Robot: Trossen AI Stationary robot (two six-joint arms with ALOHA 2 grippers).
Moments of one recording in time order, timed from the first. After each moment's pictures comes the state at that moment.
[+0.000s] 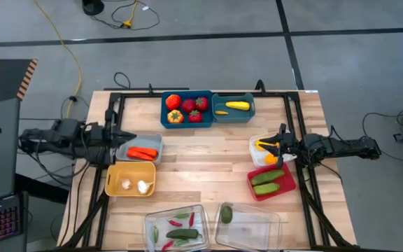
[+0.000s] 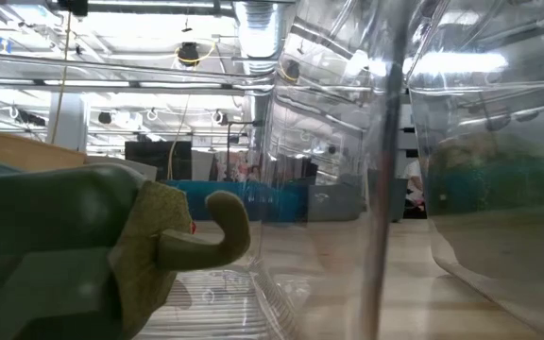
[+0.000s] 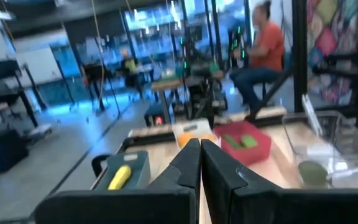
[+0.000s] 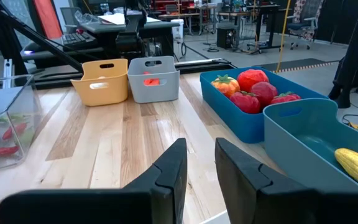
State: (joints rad) left arm -0.14 0.27 0.61 -0.32 -0.21 0.18; right arm 0.08 0.00 0.08 -0.19 0.31 0.07
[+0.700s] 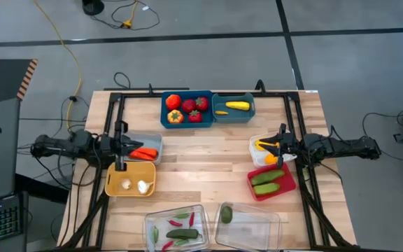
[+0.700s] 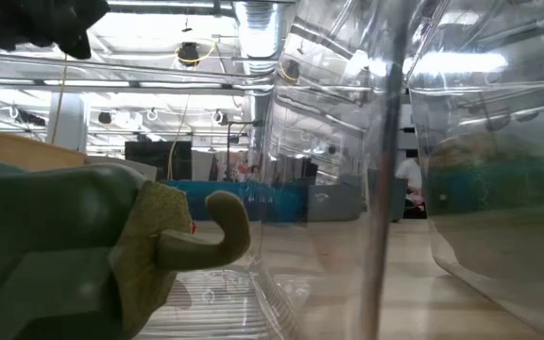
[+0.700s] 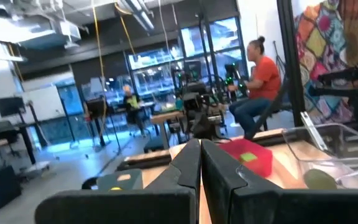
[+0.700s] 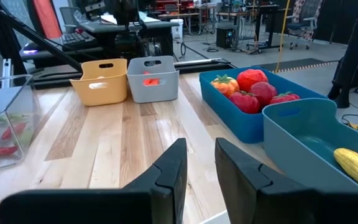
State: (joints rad) left arm -0.14 0.02 0.18 0.04 -0.17 0.23; right arm 0.08 0.00 0.08 -0.19 0.32 0.07
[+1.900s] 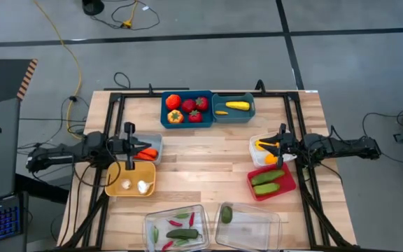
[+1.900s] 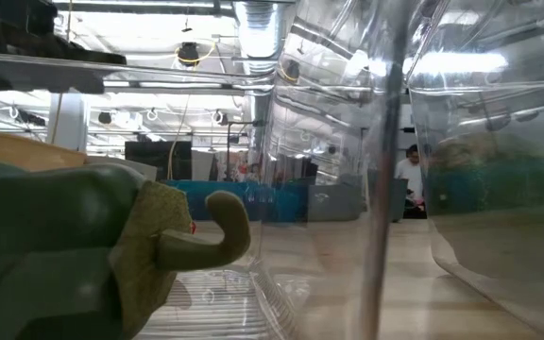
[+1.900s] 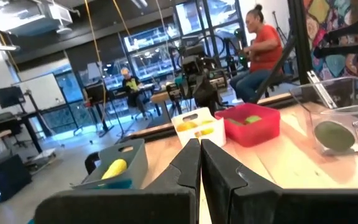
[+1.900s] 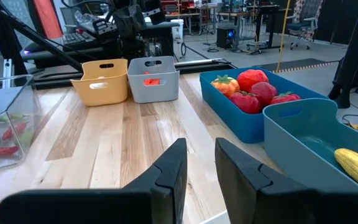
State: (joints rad) left arm 0.11 0.02 0.01 0.14 0.08 0.26; right arm 0.08 0.00 0.08 -0.19 0.32 0.07
